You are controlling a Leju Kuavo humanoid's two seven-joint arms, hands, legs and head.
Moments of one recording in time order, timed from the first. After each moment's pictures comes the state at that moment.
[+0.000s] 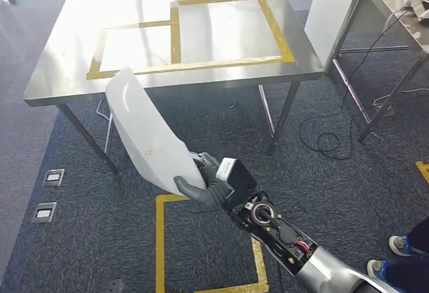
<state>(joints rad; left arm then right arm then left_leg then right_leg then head) -0.08 0.04 -0.67 -0.19 0.77 0.21 -0.07 -0.46 0.09 0.80 -1.12 -0.28 0.16 -0.55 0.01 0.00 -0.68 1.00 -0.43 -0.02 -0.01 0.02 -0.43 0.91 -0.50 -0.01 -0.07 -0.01</state>
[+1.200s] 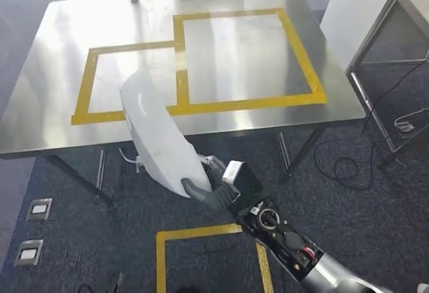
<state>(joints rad) -0.09 0.04 -0.70 -0.19 0.80 0.22 -0.06 -0.40 0.06 0.77 -1.17 -0.27 0.14 -0.53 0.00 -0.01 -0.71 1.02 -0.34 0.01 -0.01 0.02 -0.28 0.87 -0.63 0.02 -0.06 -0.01</state>
